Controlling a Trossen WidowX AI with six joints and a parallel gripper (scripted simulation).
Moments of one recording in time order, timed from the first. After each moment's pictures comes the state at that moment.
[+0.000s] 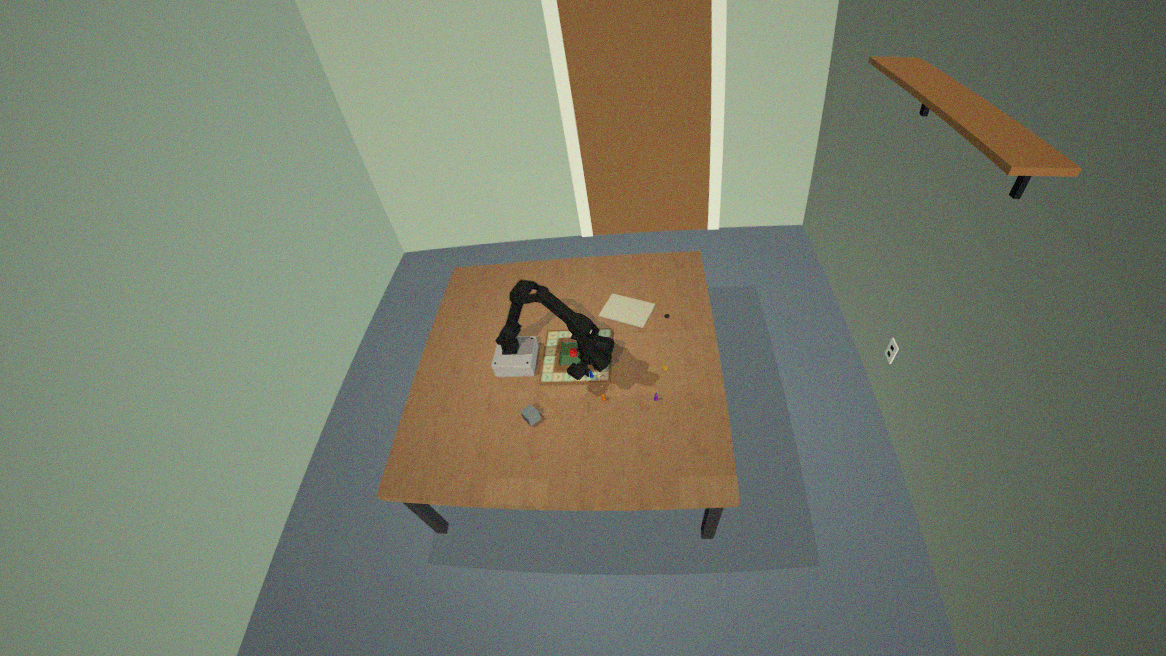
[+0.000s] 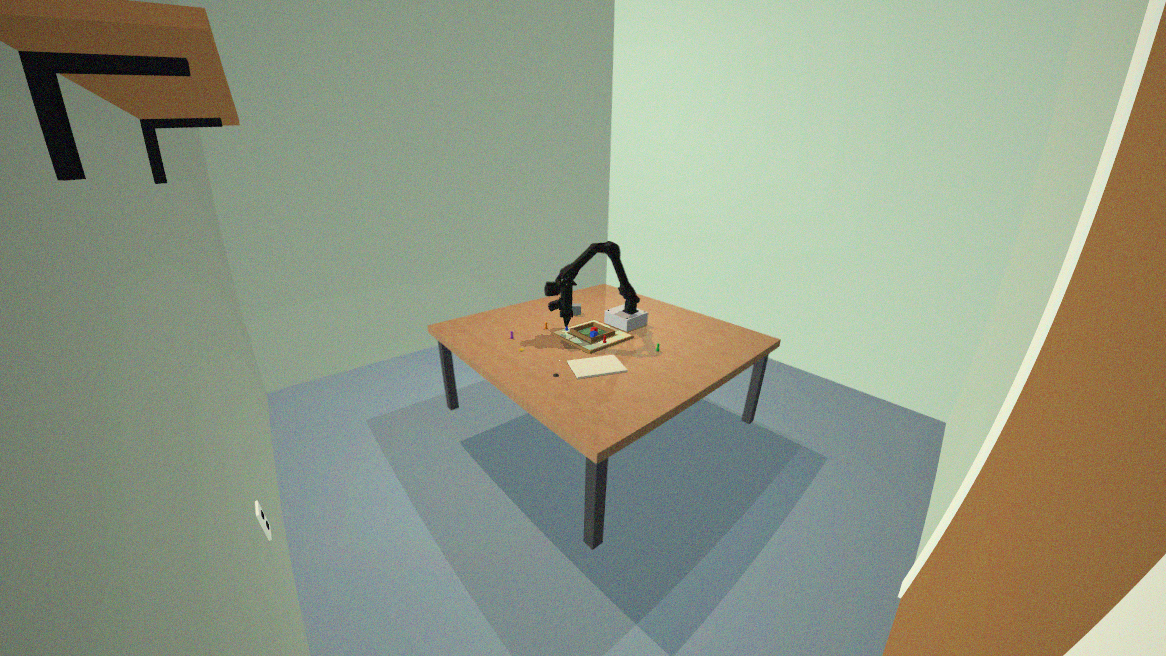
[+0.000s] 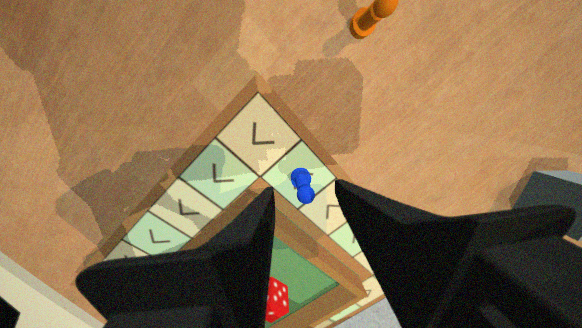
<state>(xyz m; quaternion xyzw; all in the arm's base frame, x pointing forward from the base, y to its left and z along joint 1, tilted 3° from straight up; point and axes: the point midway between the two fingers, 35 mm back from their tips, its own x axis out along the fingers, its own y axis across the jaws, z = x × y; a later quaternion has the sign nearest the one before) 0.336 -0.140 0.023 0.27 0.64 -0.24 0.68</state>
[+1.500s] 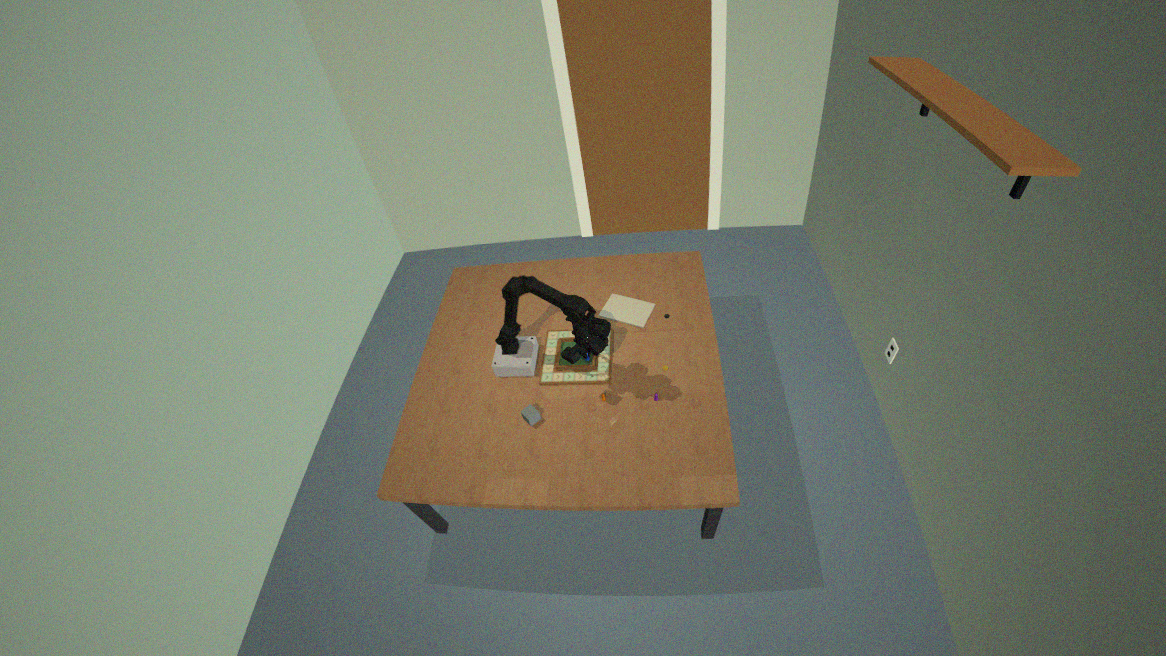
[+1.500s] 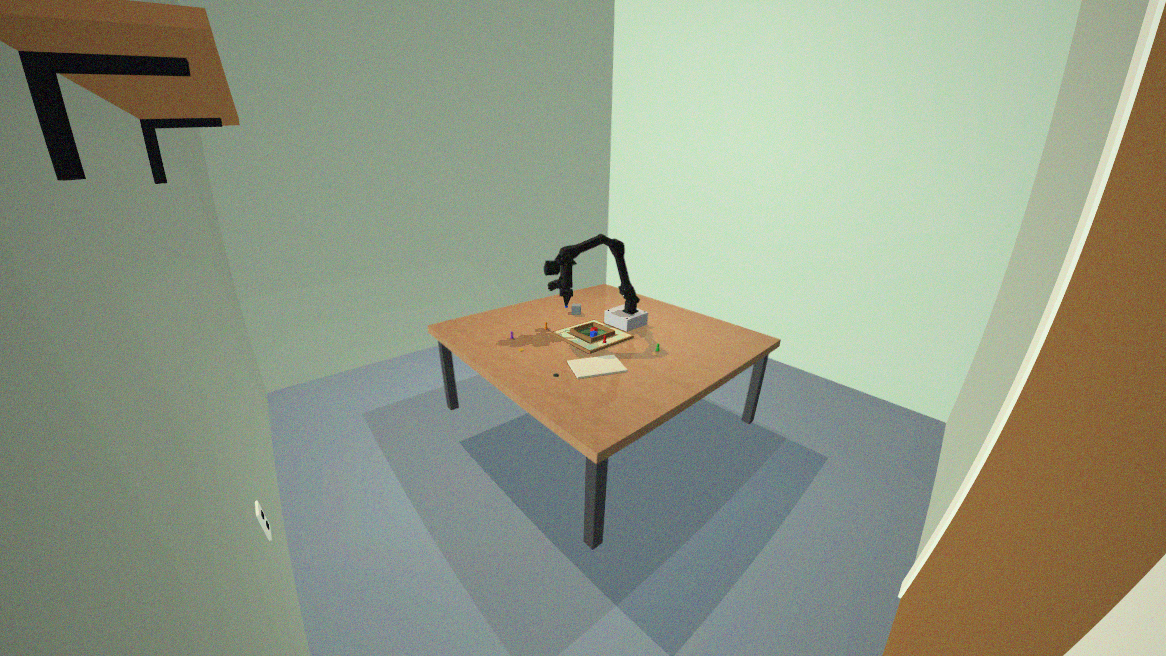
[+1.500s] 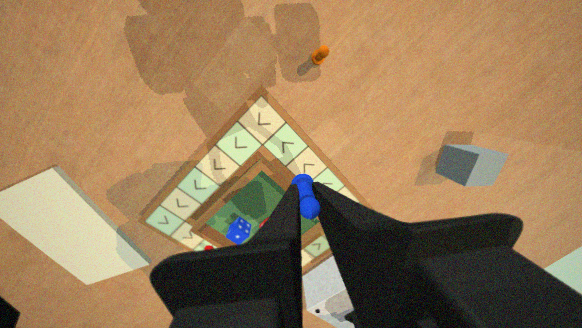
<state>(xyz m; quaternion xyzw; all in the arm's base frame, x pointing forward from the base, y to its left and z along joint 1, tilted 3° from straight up) 0.325 -0.146 0.122 0.27 0.64 -0.24 0.68</state>
